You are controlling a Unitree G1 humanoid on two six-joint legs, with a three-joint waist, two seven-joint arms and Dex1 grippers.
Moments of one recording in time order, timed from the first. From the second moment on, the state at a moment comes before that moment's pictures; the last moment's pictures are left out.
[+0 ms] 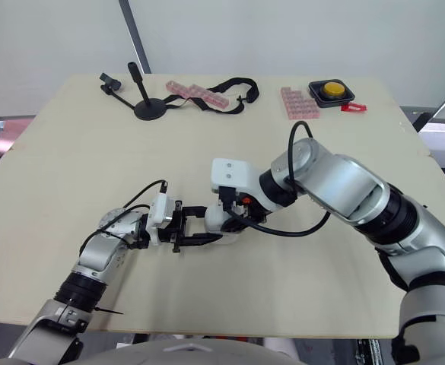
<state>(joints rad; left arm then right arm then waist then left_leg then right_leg) -0.27 0.32 -0.24 0.13 -0.36 -0.14 -1.27 -0.96 -0.72 0.60 -0.49 0.48 1.22 1.08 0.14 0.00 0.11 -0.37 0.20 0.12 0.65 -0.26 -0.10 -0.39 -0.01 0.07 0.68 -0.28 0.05</state>
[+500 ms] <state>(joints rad) -0.27 0.32 -0.24 0.13 -0.36 -0.14 -1.27 -0.96 -0.71 0.59 -0.49 0.49 1.26 1.08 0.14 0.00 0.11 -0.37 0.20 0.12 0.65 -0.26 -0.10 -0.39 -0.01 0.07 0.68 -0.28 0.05</state>
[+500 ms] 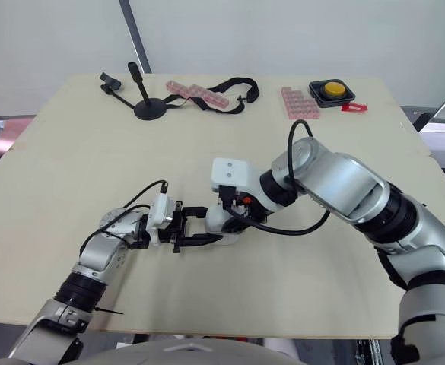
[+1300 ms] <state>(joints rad) -0.27 0.32 -0.24 0.13 -0.35 -0.14 -1.27 -0.96 -0.72 0.60 -0.49 0.50 1.24 1.08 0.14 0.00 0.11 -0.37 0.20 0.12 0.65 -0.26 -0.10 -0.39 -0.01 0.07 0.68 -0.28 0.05</state>
